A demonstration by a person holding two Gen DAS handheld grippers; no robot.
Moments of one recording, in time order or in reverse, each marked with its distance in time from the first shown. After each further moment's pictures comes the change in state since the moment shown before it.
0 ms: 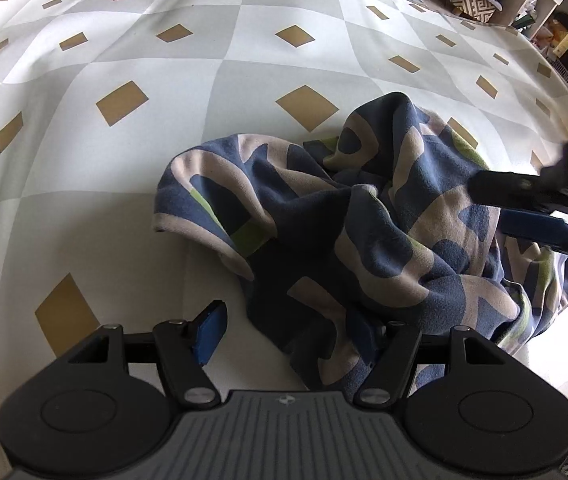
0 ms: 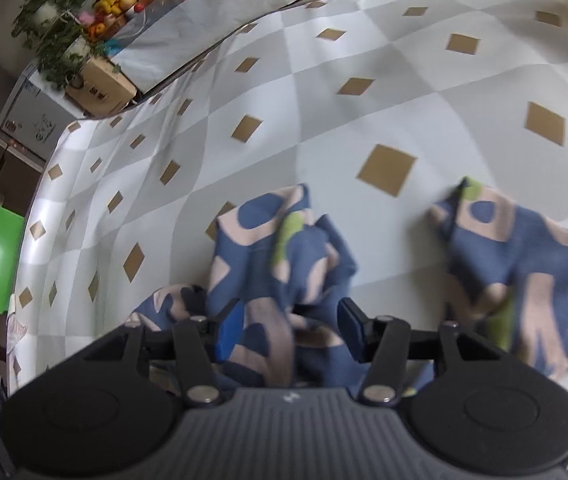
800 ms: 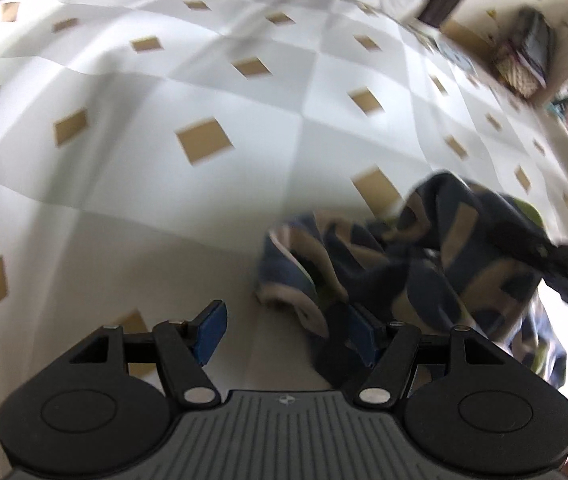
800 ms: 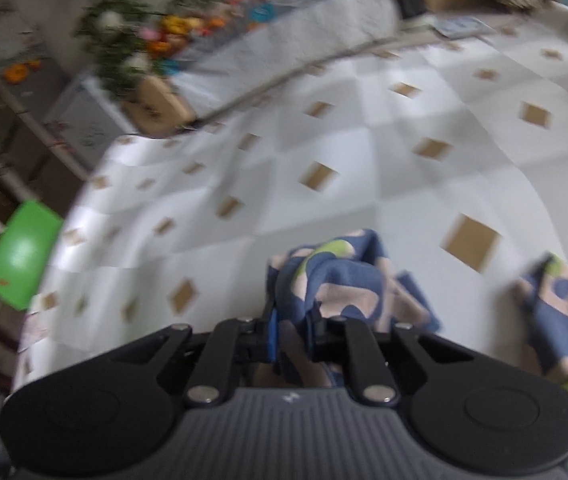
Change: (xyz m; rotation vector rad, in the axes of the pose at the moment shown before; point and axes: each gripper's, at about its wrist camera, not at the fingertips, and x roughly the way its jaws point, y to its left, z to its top) left arm -0.034 0.059 0.034 -0.244 -0.113 0.009; right arm 0.001 0.047 0.008 -0.174 -0.159 0.149
